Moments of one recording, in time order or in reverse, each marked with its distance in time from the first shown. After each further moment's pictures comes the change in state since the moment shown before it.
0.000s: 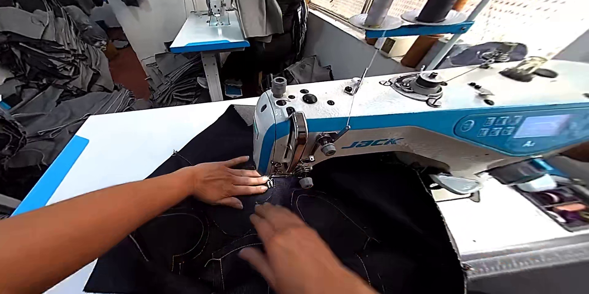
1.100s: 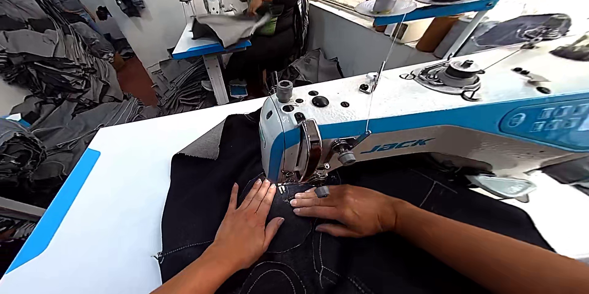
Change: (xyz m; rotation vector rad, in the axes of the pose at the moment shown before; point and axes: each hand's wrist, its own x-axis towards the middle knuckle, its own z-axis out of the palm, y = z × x) left_hand 0.053 0.113 0.023 -0.152 0.066 -0.988; right_hand 0.035 0.186 -0.003 -0.114 0.046 -0.865
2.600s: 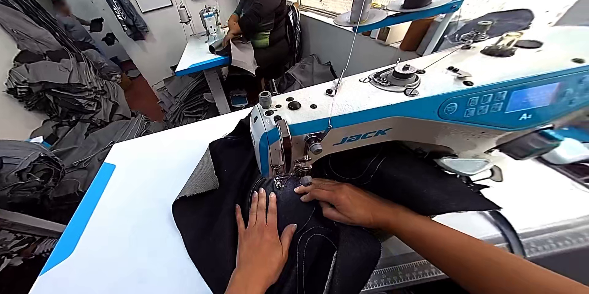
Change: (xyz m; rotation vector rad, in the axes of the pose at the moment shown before) left_hand -0.022 0.057 0.015 0.016 0.114 -0.267; right_hand -0.010 -0.028 0.006 0.008 0.192 0.385
